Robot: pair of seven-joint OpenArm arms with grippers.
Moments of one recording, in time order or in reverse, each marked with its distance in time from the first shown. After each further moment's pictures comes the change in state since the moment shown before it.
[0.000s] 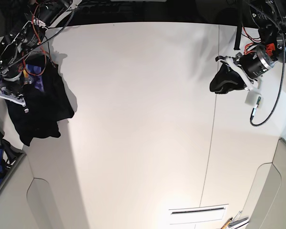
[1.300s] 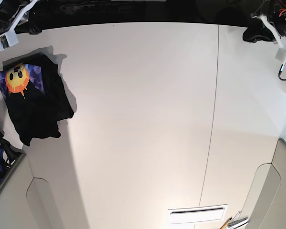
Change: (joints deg) left arm 23.3 -11.6 -15.8 0.0 -18.3 -0.2 12.7; right arm -55.9 22.1 -8.4 39.0 22.8 32.3 -20.3
